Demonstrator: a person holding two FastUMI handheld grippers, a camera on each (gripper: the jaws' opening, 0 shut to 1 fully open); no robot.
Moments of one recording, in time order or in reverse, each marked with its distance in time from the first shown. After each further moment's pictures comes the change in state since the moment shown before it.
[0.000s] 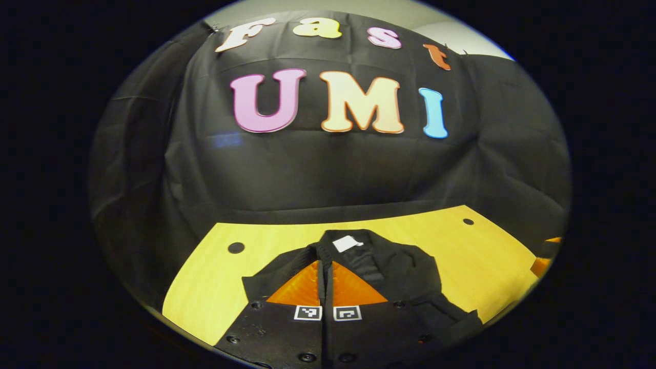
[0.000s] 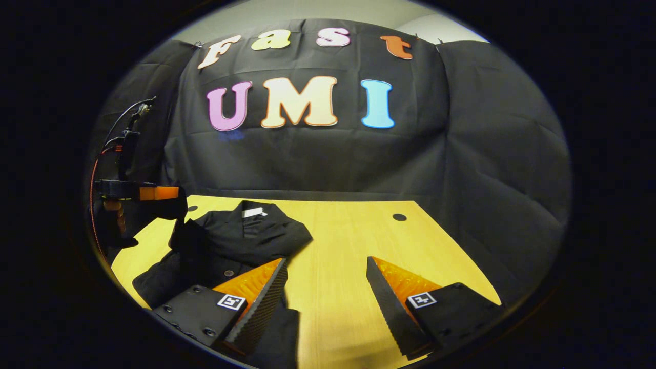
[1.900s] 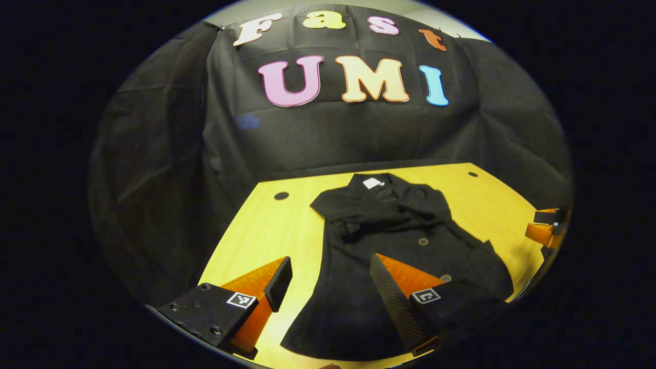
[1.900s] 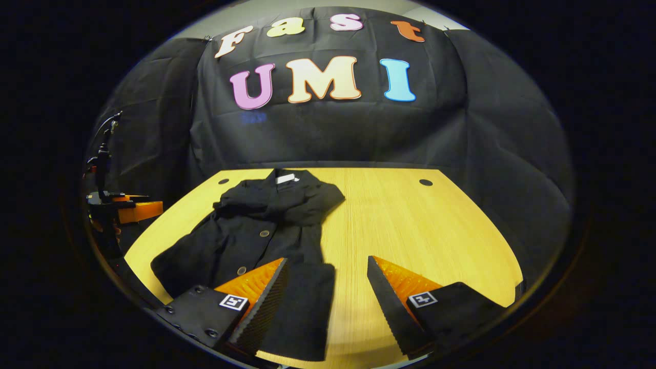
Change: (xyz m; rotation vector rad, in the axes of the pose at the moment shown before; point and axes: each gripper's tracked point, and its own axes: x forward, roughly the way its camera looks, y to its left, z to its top) left arm -0.182 0.091 -0.131 0.032 0.187 0.128; right arm -0.050 0.068 -0.093 -0.047 0.165 0.160
